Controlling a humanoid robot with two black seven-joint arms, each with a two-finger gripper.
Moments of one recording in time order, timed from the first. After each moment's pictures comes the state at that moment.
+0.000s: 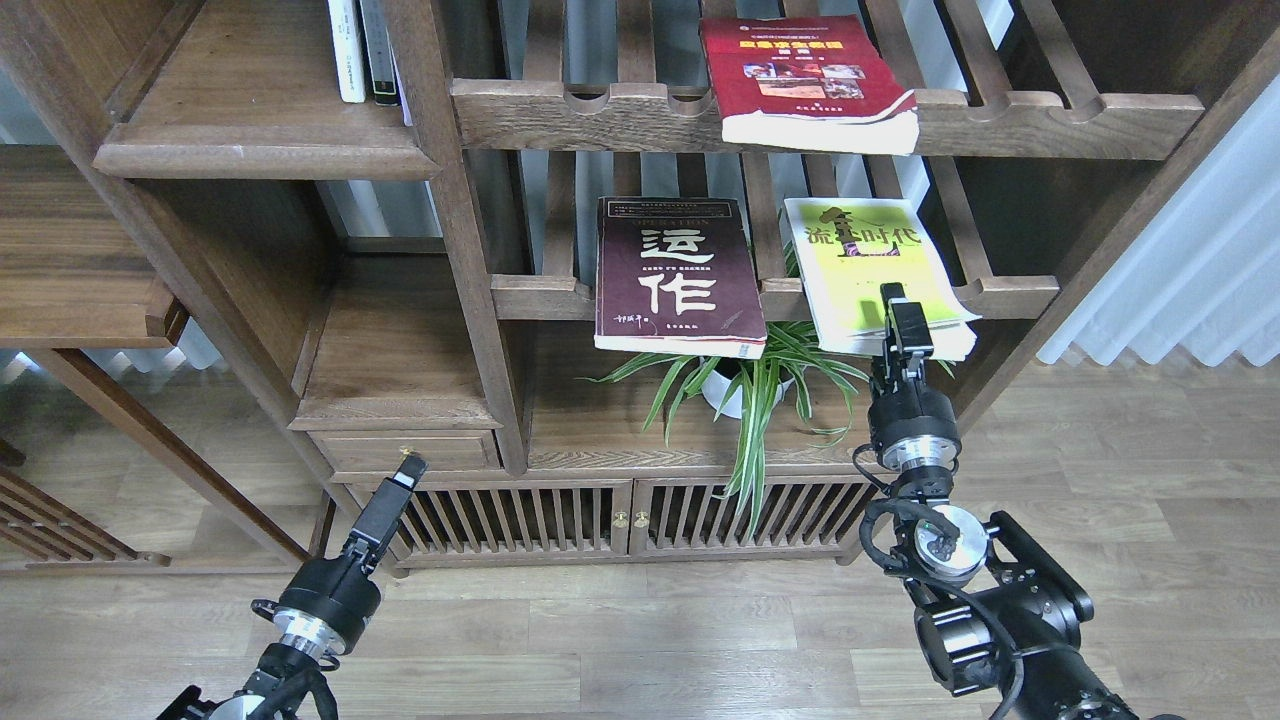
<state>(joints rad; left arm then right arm) 0.03 0.00 -1.22 -0.94 0.17 -0.49 -0.04 0.30 0.02 1.27 0.74 0.20 0.49 0.26</state>
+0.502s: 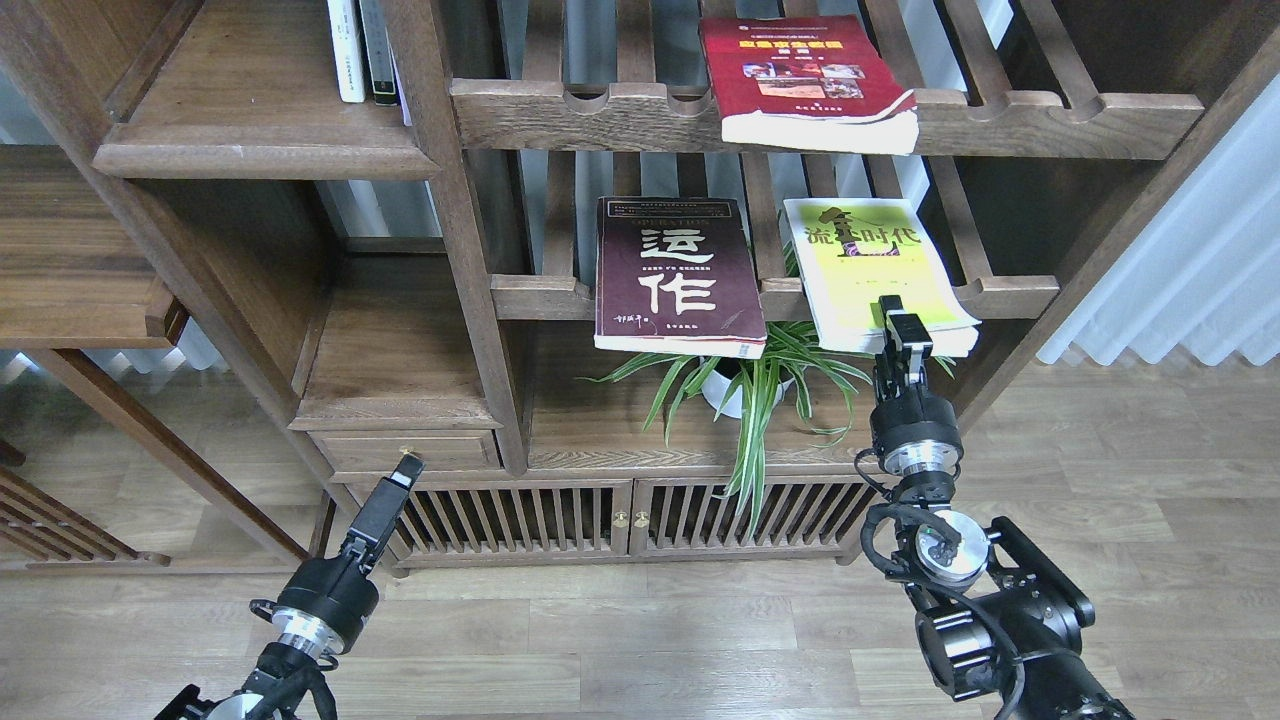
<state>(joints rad) 0.02 0.00 -1.22 -0.92 0.17 -0.49 -0.04 0.30 0.02 1.26 0.74 0.20 0.50 0.26</state>
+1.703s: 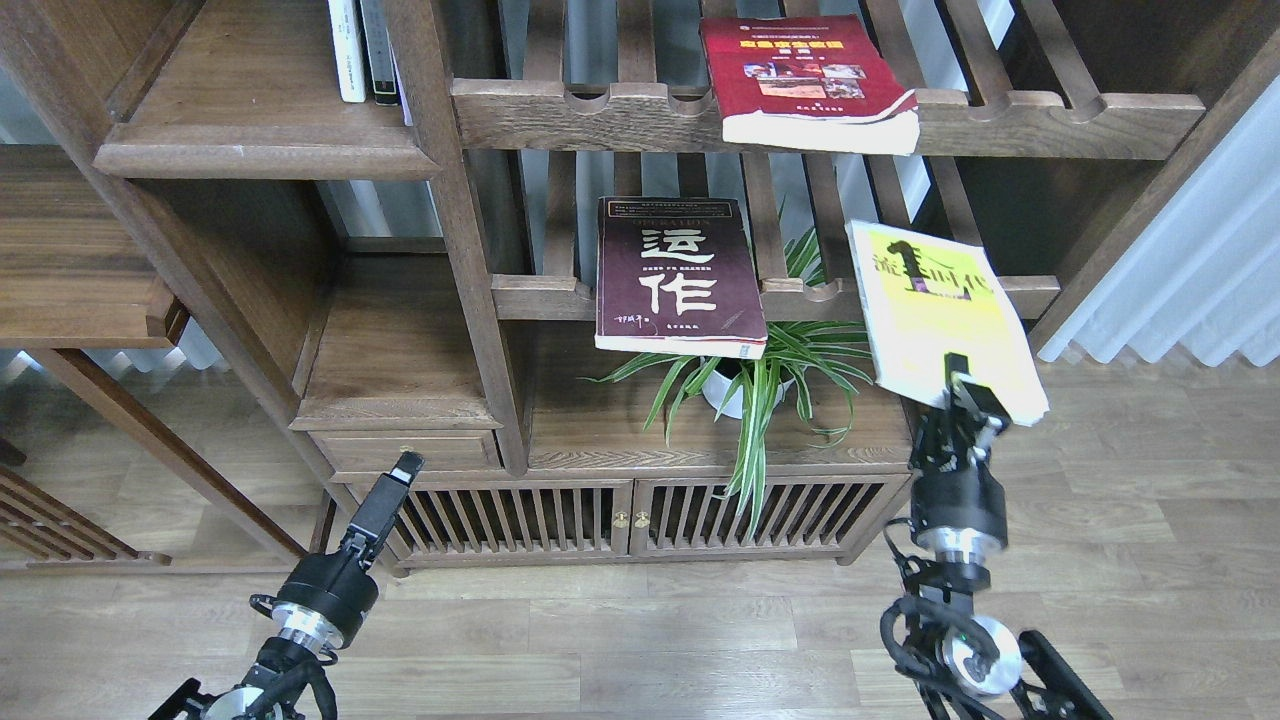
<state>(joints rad) 0.00 0.00 -1.22 -0.90 0.16 -0.49 -0.04 -0.15 0.02 1.39 1.18 0.35 0.58 0.35</state>
